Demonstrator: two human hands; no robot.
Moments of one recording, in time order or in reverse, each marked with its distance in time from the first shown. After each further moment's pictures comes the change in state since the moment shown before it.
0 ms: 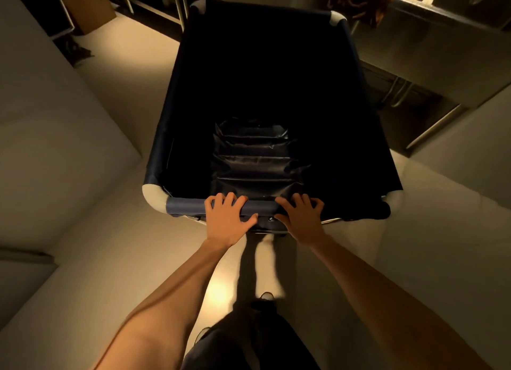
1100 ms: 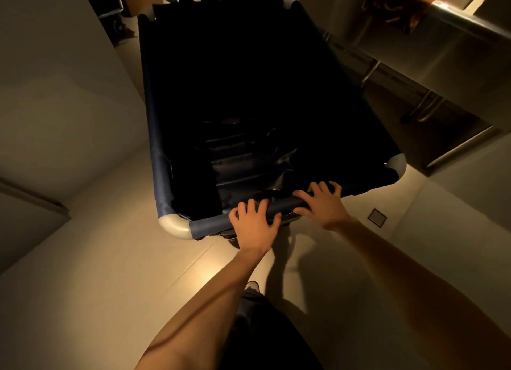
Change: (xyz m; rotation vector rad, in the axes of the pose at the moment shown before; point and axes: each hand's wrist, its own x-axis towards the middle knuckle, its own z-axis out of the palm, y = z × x) left_hand -0.057 0.153 0.011 -0.066 0.048 -0.377; right_hand -0.018 0.105 -0.033 -0.178 -0.253 -0.298
